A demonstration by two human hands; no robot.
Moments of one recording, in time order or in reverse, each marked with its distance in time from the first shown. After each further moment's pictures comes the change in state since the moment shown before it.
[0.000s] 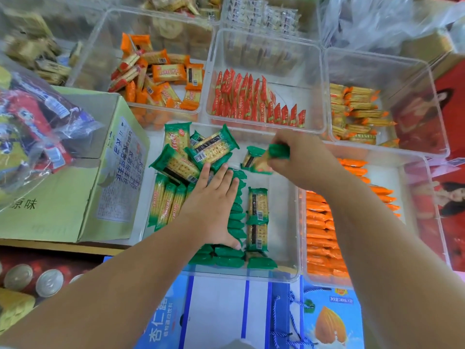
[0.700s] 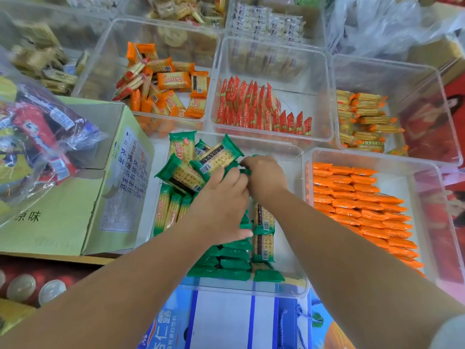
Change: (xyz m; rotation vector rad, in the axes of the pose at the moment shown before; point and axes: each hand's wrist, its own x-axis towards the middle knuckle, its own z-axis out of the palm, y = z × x) left_hand 0.002 -0.007 -0.033 0.044 0.237 0.098; right_hand 0.054 -0.007 0.111 -0.109 -0.058 0.097
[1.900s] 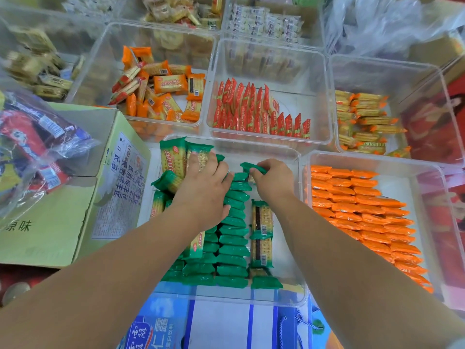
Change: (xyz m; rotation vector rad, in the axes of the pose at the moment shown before) left_hand 0.020 -0.031 0.017 0.090 -0.142 -0.165; right_hand 0.006 0.025 0.007 0.573 0.211 0.366
